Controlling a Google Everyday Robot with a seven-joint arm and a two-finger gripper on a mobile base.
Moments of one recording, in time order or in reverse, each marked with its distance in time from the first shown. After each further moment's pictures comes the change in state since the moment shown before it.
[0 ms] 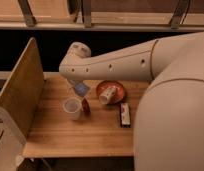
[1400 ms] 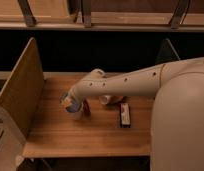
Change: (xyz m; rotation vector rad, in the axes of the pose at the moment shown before) arm 0.047 0.063 0.063 -0.339 -0.151 -0.174
